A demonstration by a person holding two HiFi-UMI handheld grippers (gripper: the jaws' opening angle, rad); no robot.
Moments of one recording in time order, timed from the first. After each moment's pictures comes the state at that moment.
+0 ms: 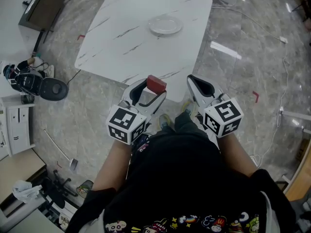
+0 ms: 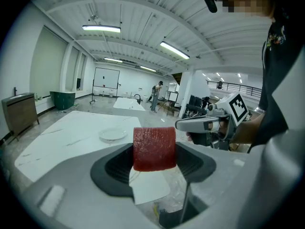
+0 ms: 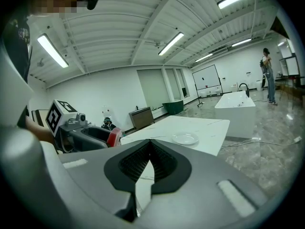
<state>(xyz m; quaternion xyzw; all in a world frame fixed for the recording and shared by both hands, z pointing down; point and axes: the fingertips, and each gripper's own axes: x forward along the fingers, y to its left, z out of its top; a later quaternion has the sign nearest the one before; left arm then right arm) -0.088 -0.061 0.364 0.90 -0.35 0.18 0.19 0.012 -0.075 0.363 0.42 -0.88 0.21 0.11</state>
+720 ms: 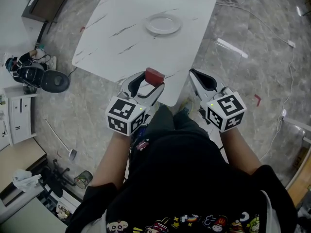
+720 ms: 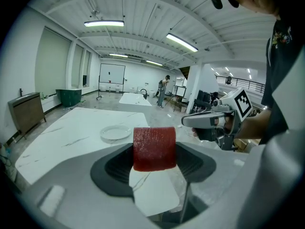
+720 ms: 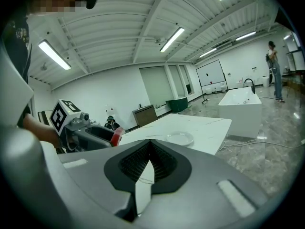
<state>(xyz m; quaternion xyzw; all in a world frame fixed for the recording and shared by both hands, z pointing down) -0.054 -0.116 0.393 0.88 -0.38 0.22 0.20 0.057 -0.129 0.387 0.38 -0.89 0.22 0.12</state>
